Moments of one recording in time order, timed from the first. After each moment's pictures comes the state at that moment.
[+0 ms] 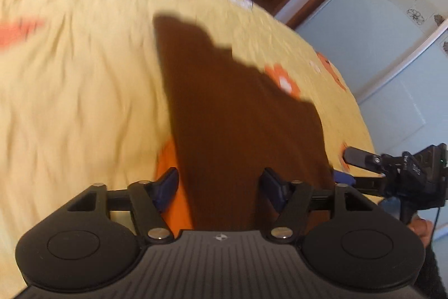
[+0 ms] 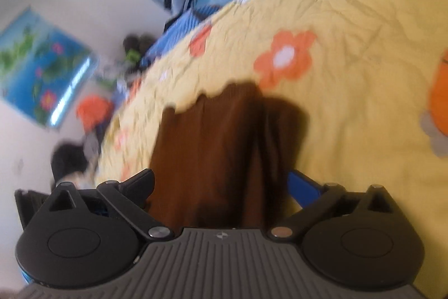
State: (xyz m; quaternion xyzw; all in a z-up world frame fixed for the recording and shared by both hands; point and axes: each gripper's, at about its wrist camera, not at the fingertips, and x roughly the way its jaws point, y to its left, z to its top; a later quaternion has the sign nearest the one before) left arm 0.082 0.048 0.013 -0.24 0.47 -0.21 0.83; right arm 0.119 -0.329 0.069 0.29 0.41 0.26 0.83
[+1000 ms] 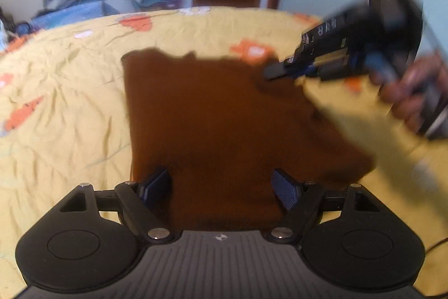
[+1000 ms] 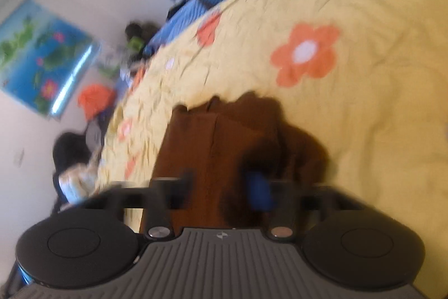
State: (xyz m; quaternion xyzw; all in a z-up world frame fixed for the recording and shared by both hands) left arm 0.005 -0.025 0.033 0.05 0.37 -0.17 0.91; right arm 0.163 -0.309 0.085 0.26 0.43 0.28 0.82
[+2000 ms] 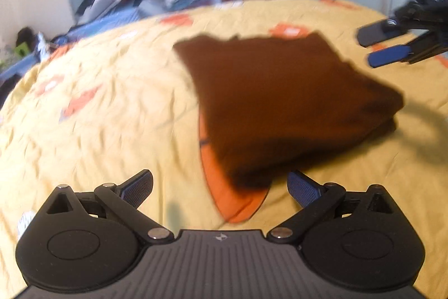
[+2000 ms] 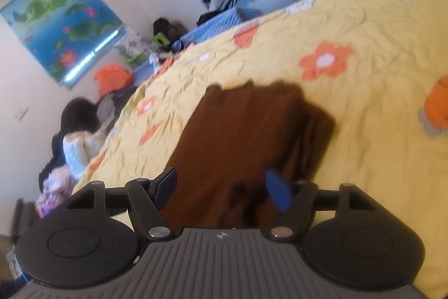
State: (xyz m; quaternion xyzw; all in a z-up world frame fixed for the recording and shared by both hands) left arm -0.036 0.010 0.019 0.10 0.37 -0.10 0.92; right arm 0.015 -0.286 0.124 0.19 0.36 0.30 0.86
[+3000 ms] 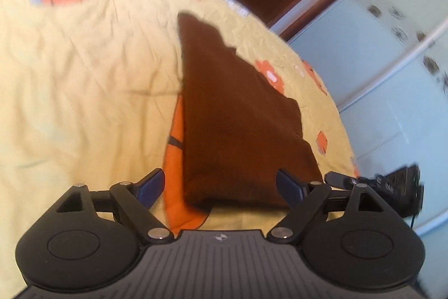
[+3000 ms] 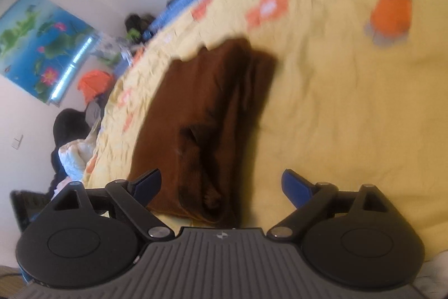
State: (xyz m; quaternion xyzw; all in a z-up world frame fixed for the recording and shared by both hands) left arm 0.014 0.090 0.017 -0.28 0.44 -0.20 0.83; right arm 0.032 -0.341 0.065 0.29 0.43 0.27 0.81
